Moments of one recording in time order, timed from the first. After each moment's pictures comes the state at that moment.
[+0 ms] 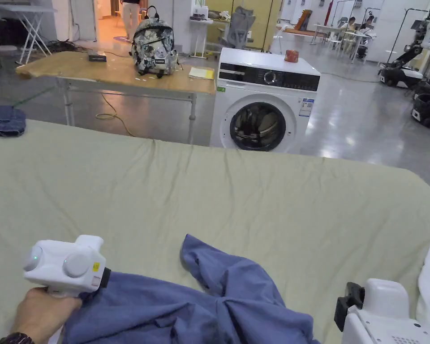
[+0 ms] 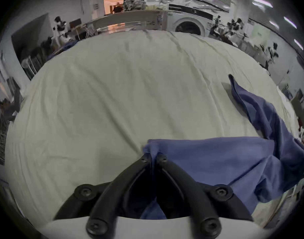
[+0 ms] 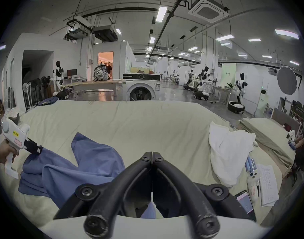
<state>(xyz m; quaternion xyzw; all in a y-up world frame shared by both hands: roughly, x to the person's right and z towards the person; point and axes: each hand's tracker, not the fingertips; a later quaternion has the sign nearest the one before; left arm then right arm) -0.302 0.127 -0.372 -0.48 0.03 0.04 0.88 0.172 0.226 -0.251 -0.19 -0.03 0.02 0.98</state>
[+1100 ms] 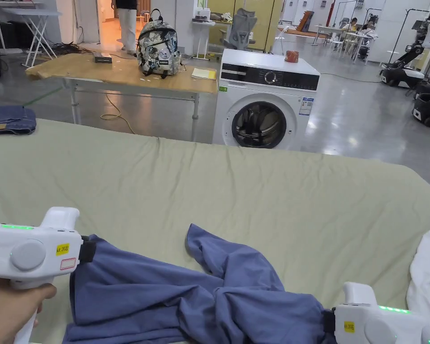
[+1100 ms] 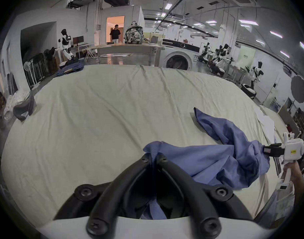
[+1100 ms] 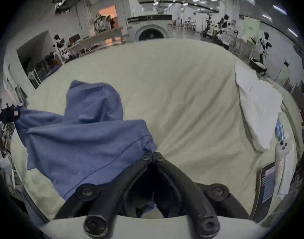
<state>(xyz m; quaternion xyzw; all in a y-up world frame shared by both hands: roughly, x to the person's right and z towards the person) -0.326 0.221 -0.271 -0.36 0.00 0.07 0.93 0.213 0.171 -0.296 -0.43 0.05 -0.02 0.90</state>
